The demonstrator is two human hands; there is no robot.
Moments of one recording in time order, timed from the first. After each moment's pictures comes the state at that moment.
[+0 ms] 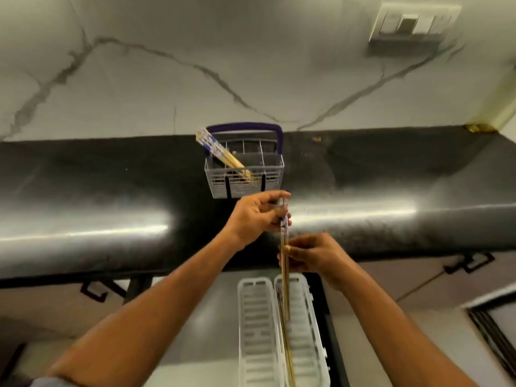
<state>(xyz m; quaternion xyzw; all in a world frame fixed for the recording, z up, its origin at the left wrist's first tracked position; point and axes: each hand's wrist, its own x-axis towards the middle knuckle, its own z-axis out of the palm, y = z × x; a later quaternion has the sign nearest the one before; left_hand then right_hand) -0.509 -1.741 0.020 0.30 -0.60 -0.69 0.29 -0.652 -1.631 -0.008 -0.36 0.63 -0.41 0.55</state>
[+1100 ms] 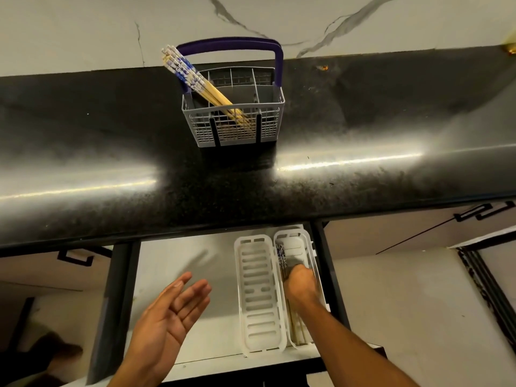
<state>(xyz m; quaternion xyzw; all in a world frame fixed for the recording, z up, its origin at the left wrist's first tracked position) -0.349 -1.634 -0.090 0.56 -0.13 -0.75 0.34 -0.596 -1.604 -0.219 -0.30 0.88 -0.02 0.36</state>
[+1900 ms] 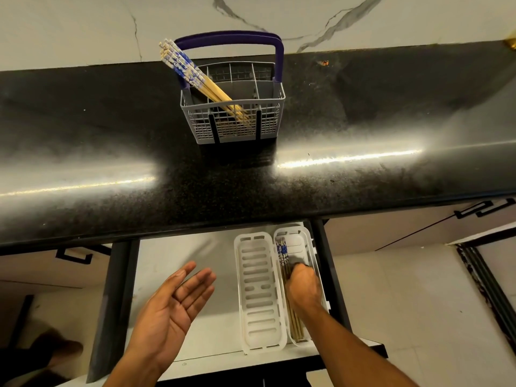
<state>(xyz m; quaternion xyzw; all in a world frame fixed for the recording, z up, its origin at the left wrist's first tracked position) -0.360 -1.642 -0.079 0.54 -0.14 -0.76 0.34 -0.595 -1.590 -0.231 -0.33 0.89 -0.07 0.30</state>
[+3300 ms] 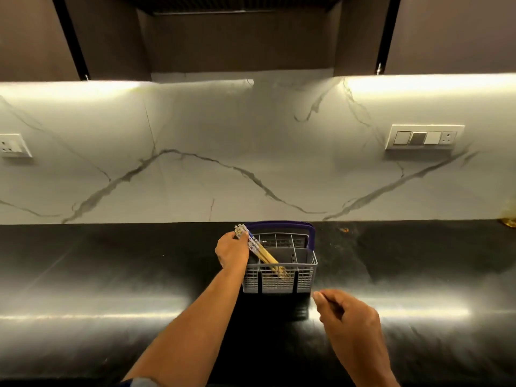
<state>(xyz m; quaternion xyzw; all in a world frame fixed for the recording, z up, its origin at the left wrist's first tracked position) -0.483 -1.933 0.043 0.65 -0.49 -0.38 0.45 -0.613 -1.681 0.059 -0.49 0.72 -0.48 0.11</state>
